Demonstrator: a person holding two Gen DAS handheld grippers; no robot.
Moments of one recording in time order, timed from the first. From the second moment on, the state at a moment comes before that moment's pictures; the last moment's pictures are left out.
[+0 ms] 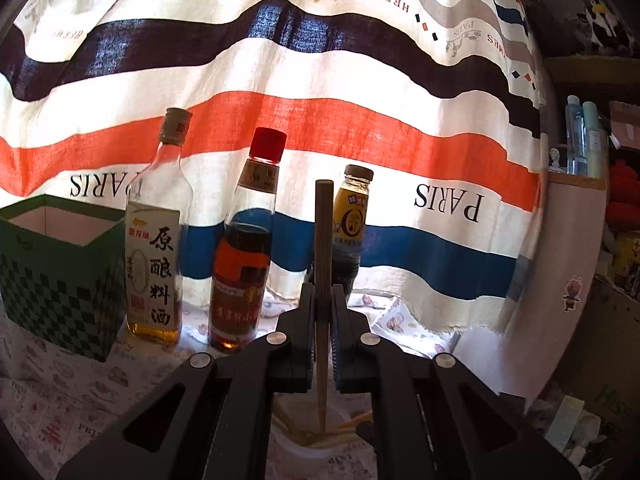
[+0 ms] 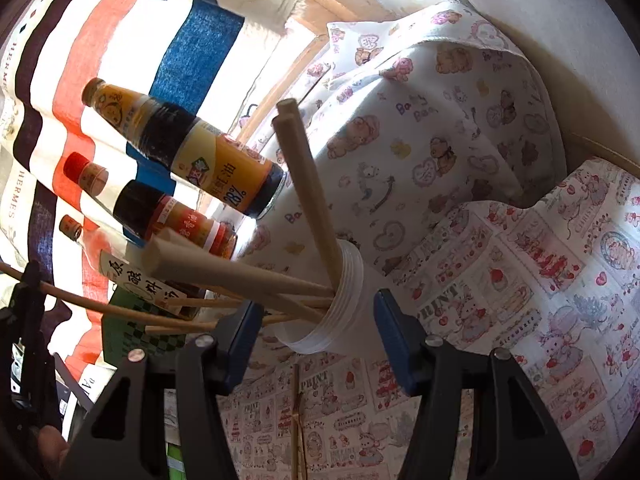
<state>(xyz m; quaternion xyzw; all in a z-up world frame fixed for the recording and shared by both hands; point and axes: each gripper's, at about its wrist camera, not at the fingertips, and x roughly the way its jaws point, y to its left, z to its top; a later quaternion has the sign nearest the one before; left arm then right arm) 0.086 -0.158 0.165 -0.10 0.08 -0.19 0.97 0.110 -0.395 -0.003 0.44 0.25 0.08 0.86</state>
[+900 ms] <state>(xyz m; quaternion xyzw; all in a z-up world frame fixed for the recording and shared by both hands) 0.133 -0.174 0.068 -0.11 0.20 -0.19 0.95 0.102 -0.400 0.004 0.44 0.22 0.08 0.86</state>
